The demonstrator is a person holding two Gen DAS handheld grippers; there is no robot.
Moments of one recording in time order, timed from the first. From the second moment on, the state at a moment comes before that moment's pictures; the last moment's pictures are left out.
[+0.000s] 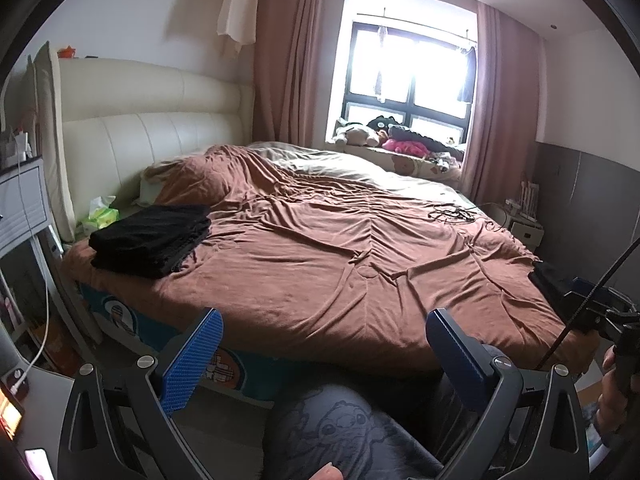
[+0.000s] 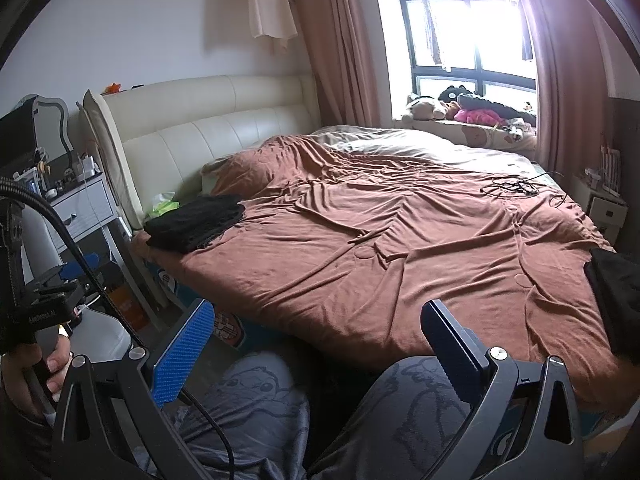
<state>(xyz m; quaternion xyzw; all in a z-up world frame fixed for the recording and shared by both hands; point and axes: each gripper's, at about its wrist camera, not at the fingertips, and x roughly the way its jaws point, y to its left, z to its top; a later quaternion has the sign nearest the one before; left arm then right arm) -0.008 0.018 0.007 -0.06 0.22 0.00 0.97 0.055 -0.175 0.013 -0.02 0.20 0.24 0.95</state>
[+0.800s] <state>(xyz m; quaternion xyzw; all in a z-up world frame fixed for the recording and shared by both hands) -0.011 0.020 0.009 -0.06 0.21 0.01 0.98 0.050 -0.175 0.014 -0.02 0.20 0.24 0.95</state>
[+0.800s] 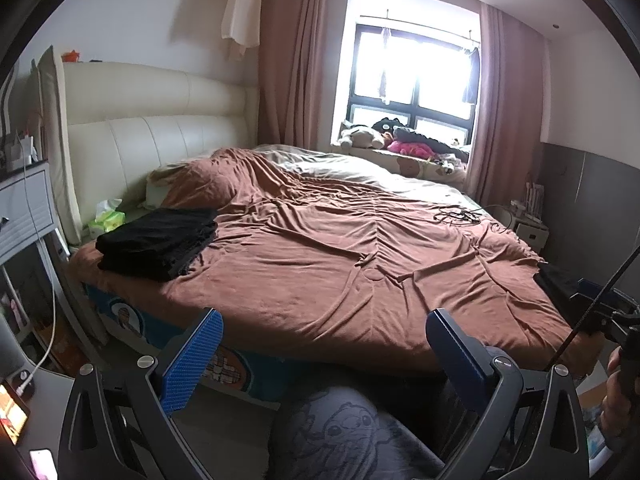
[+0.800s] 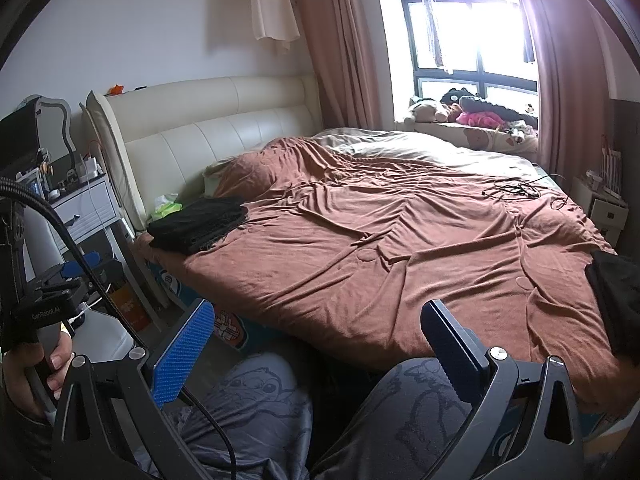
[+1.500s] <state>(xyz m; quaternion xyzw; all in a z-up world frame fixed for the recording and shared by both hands) -0.013 0.023 0.015 -0.06 0.21 0.01 0.98 0.048 -0.175 0.015 -0.02 0.20 0.25 0.95</state>
